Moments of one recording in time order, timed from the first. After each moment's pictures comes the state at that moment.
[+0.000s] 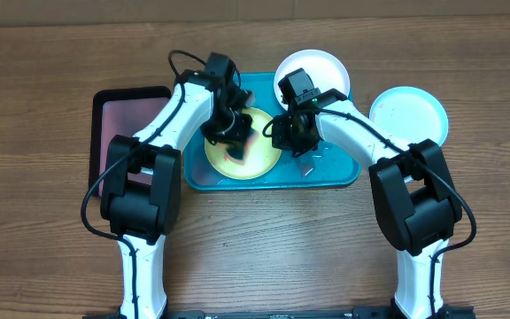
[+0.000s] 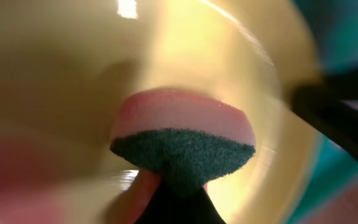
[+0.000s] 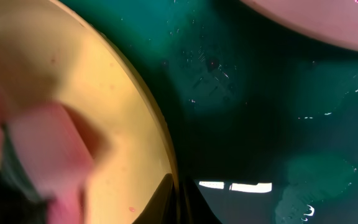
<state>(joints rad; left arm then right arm) -0.30 2.20 1.67 -0.96 0.40 0.07 0.45 2.13 1.53 -0.70 -0.21 0.54</state>
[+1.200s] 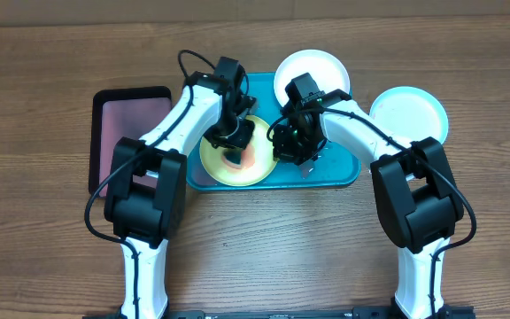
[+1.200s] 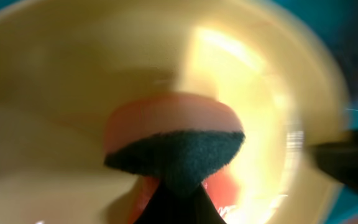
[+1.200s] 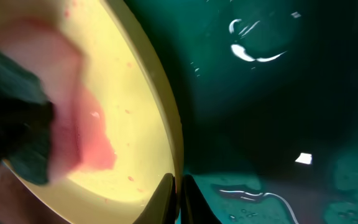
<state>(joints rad) -0.35 2.19 1.67 -0.97 0.23 0.06 0.43 2.14 1.51 -0.79 -0.44 0.48</state>
